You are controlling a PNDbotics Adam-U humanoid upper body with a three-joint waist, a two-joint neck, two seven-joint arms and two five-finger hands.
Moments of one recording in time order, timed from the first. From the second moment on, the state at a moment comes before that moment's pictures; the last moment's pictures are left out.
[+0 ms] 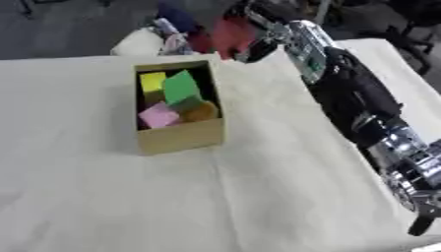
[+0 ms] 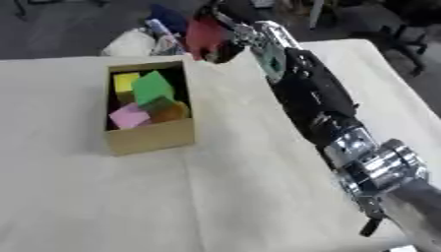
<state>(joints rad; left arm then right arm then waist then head) -0.21 0.35 0.00 -1.86 -0.12 -0.07 -0.11 -1.00 -0.52 0.19 -1.05 0.70 -0.30 0.28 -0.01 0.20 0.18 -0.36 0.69</state>
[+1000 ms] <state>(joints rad) -0.20 0.35 0.00 -1.86 -0.12 -0.07 -0.11 -0.96 -0.36 0.35 -1.14 0.76 -0.36 0.54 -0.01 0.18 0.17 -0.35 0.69</state>
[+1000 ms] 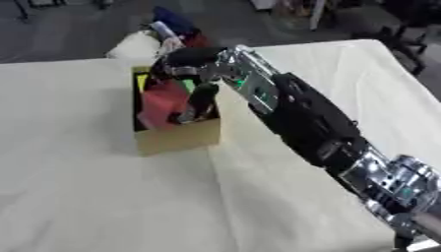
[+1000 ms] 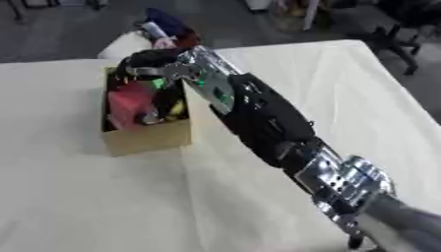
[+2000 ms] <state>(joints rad) -0.20 0.35 0.00 -1.86 -0.12 -0.06 -0.11 -0.98 -0.40 0.23 -1.07 1.00 -0.23 0.37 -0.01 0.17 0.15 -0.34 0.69</state>
